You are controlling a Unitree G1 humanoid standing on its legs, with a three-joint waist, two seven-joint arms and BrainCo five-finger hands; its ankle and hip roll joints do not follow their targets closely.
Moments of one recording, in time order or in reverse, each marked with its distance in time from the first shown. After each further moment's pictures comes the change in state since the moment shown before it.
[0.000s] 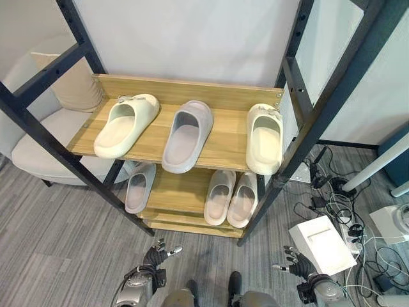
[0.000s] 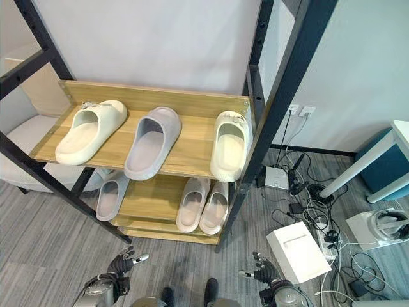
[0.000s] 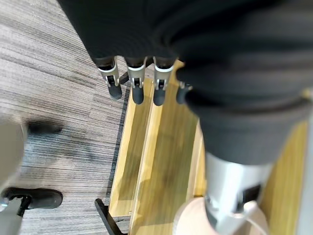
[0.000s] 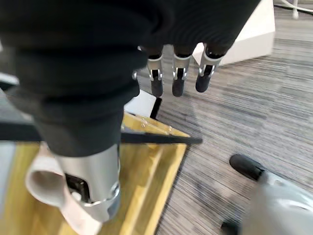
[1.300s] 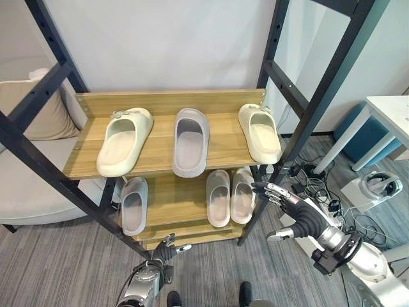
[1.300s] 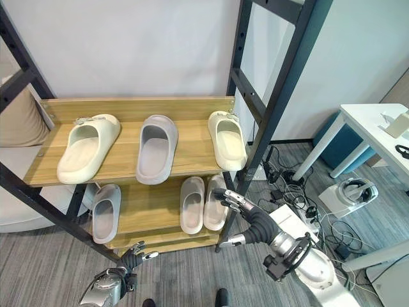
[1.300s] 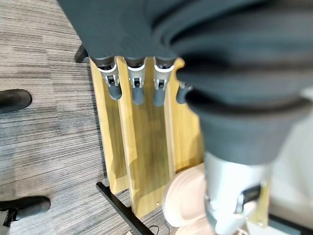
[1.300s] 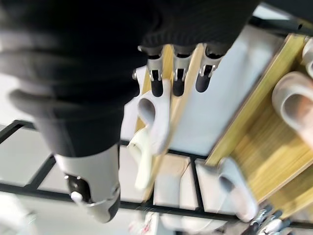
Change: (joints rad) left arm 0.012 -0.005 -0.013 -0.012 0.082 -0.004 -0.053; right arm 0.096 -0.423 0.001 -1.154 0.398 -0.049 0.309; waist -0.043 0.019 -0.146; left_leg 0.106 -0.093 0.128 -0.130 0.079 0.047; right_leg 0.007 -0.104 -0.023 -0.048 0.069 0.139
